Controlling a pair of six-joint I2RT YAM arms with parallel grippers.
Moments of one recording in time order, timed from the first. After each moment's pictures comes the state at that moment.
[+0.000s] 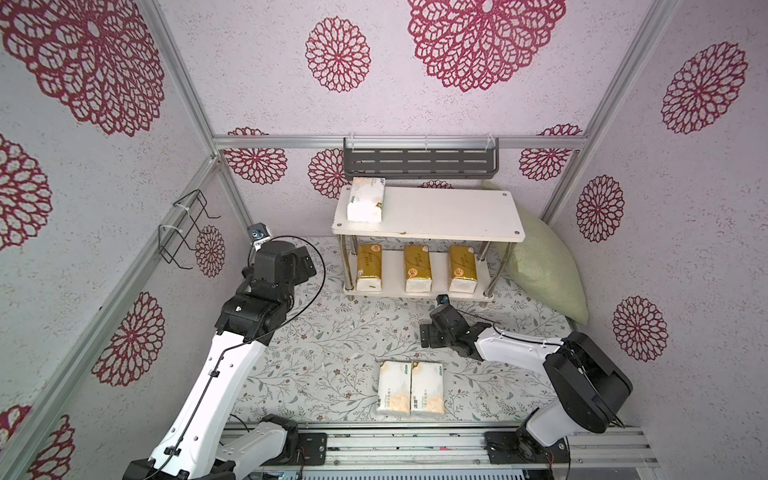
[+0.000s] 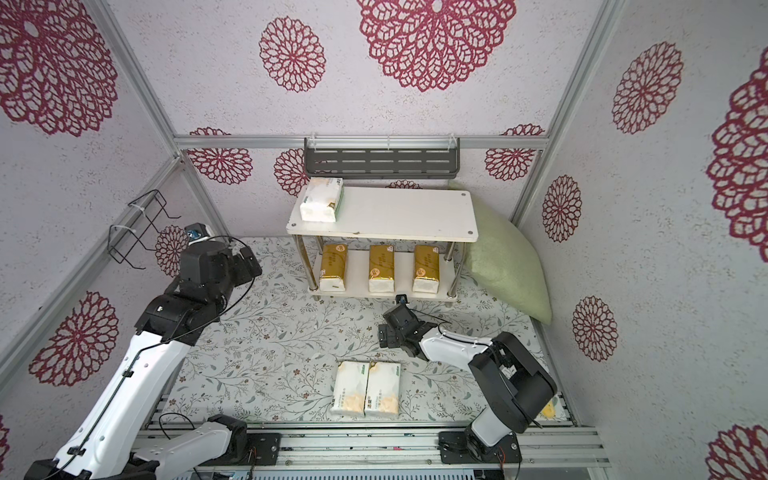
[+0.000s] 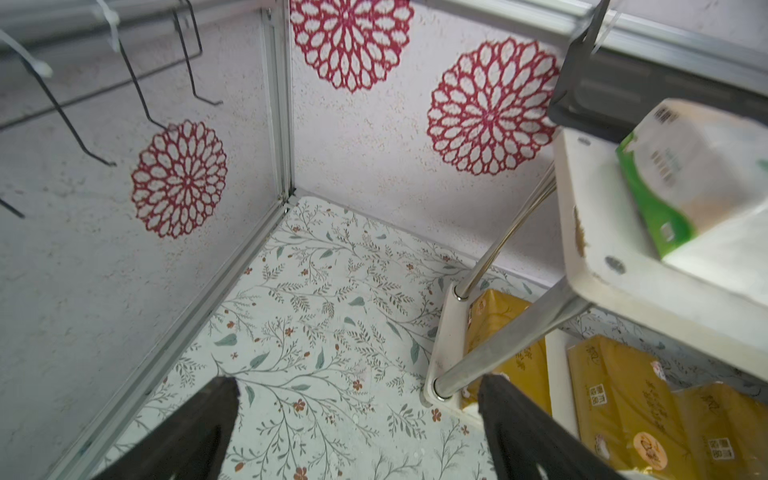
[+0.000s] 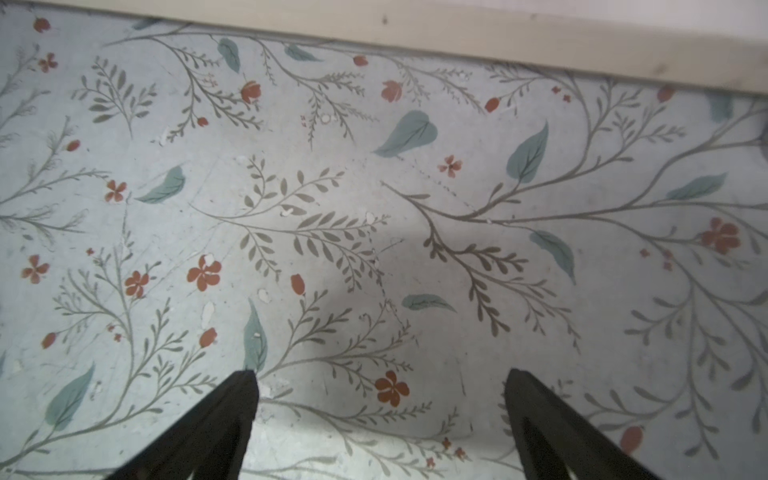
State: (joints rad) left arm -0.29 1.11 1.28 -0.72 -0.51 -0.47; right arm 0.72 1.56 0.78 -0.19 0.27 0.52
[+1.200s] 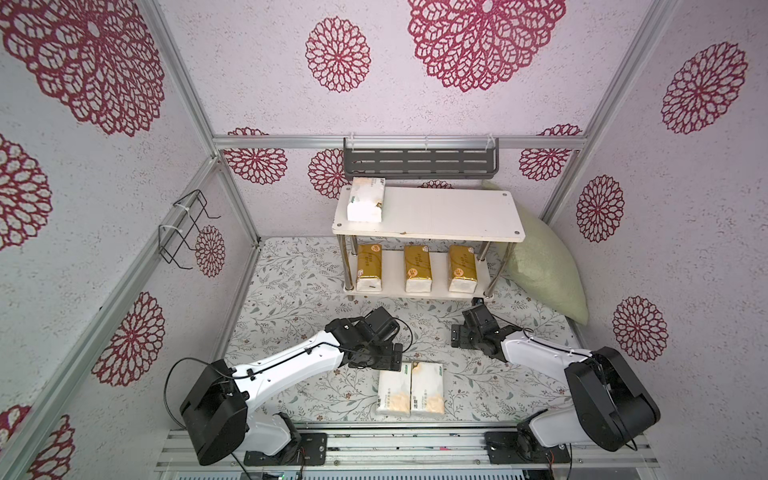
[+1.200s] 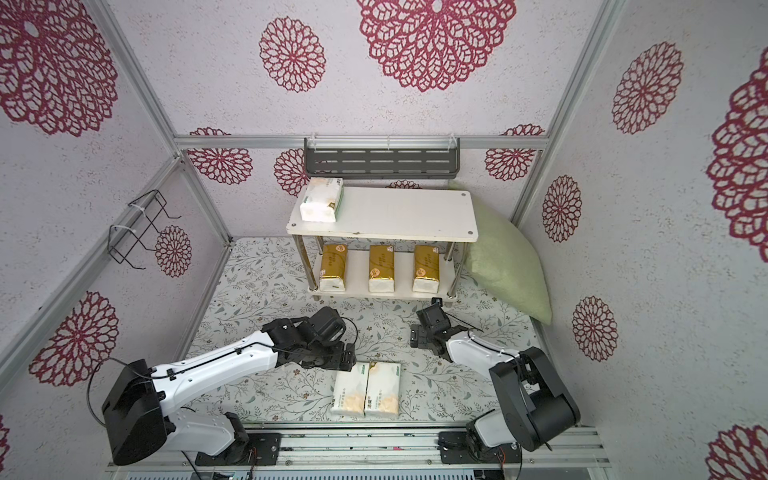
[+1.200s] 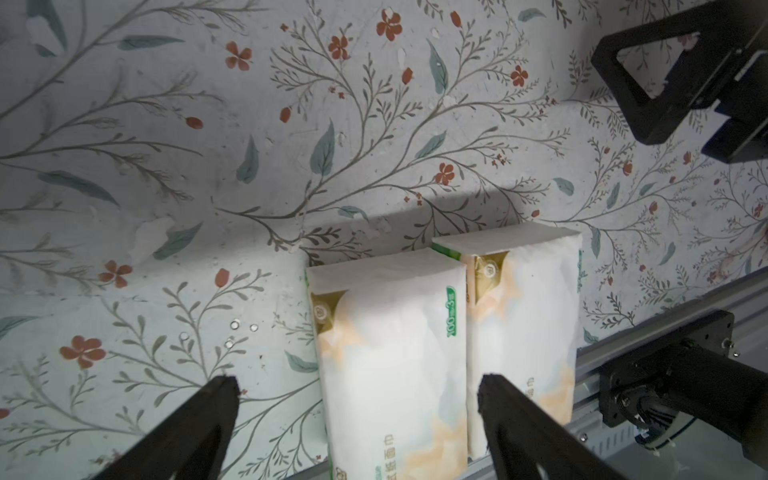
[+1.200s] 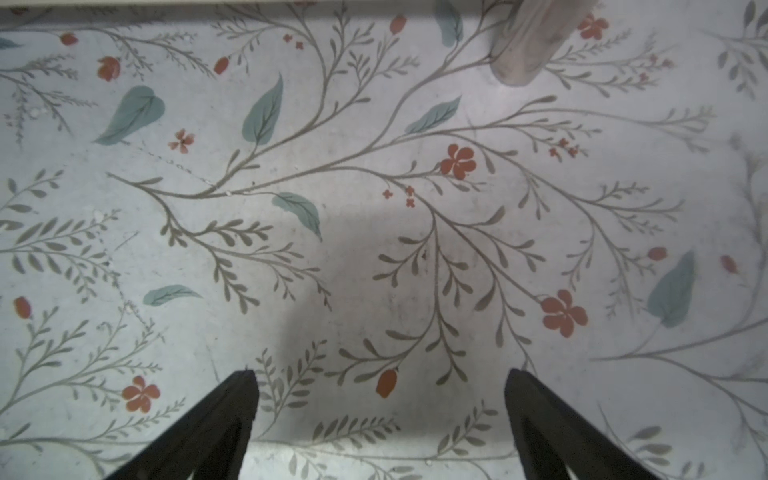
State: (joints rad) left arm -0.91 1.43 1.02 -0.79 0.02 -0.75; right arm 0.48 1.43 0.63 -0.24 0.27 0.46
